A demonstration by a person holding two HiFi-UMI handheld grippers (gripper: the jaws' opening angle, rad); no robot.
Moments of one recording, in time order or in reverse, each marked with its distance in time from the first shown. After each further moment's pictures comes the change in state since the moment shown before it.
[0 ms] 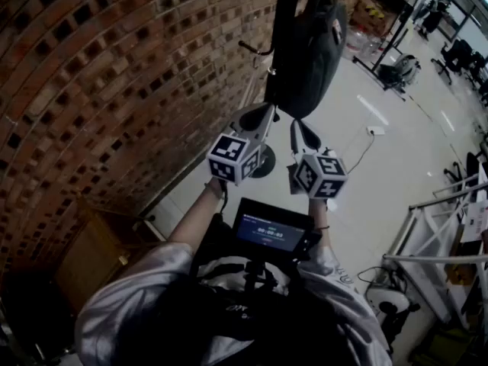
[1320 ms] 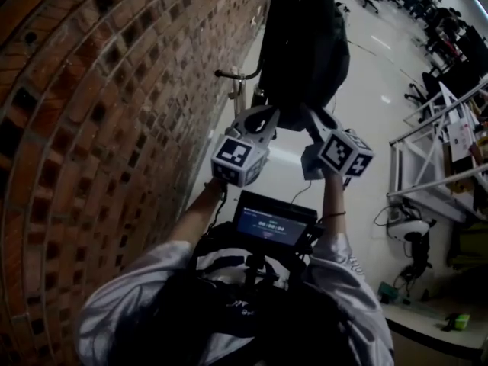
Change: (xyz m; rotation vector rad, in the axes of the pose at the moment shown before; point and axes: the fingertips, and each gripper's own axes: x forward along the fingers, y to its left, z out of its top) left arm 0.099 0.087 -0.002 -0.005 0.031 -0.517; right arm 0.109 -0.056 0.071 0.263 -0.102 -0.369
